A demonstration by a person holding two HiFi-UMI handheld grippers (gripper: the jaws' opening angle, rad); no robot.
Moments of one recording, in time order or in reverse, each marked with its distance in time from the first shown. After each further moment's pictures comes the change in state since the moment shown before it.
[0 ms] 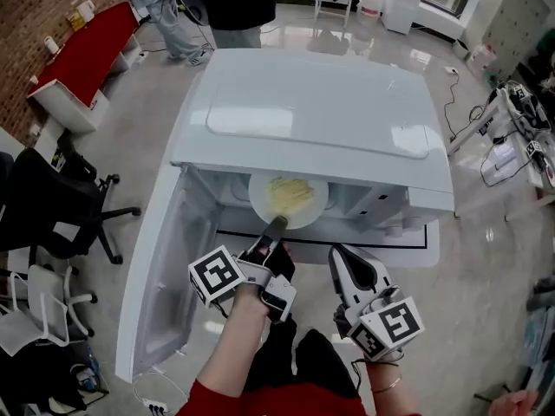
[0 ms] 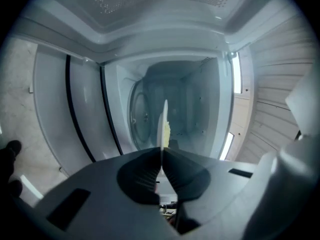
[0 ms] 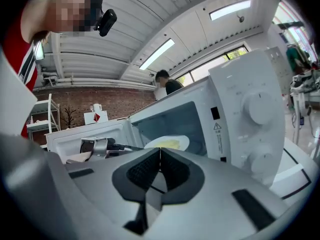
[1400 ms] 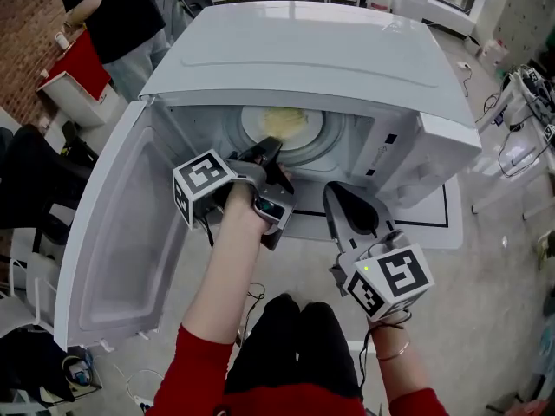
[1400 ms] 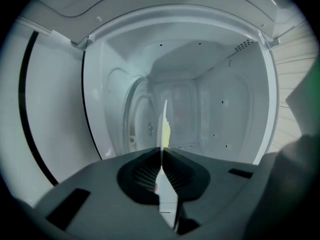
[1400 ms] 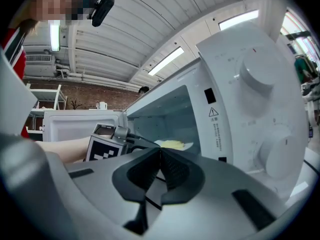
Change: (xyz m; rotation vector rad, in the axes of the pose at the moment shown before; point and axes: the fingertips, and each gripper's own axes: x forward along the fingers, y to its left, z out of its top) left arm 0.058 0.031 0.051 0.060 -0.072 0.114; right arm 0.037 -0.024 -0.016 -0.128 -0.104 0.042
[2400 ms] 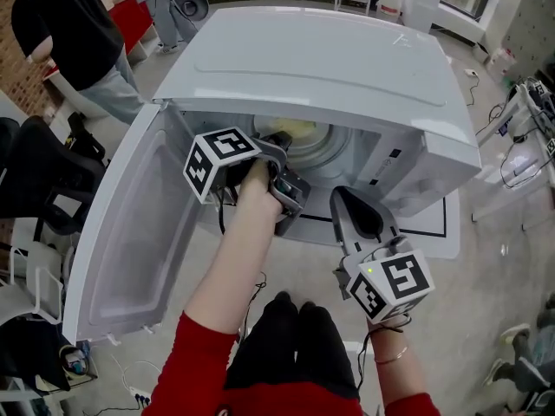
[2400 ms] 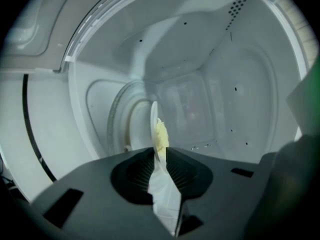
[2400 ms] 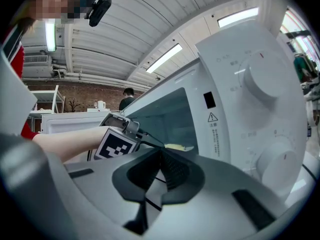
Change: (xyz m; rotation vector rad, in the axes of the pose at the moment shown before) left arm 0.017 0.000 0.011 0.102 0.007 0.235; right arm 0.000 -0.005 0.007 0.025 0.041 -0.019
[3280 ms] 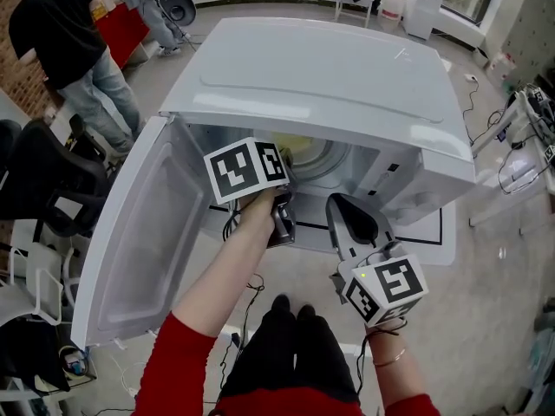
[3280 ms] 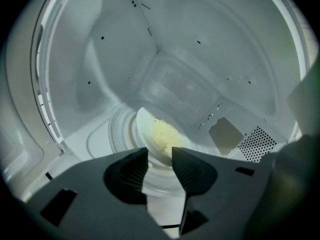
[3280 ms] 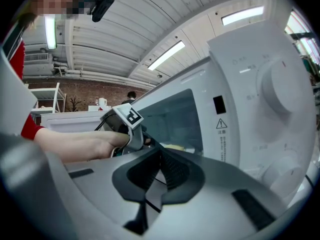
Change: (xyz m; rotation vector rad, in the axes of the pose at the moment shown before) left arm -0.004 0.011 0.007 0.671 0.059 0.275; right arm 0.008 0.004 0.008 -0.030 0.032 0.020
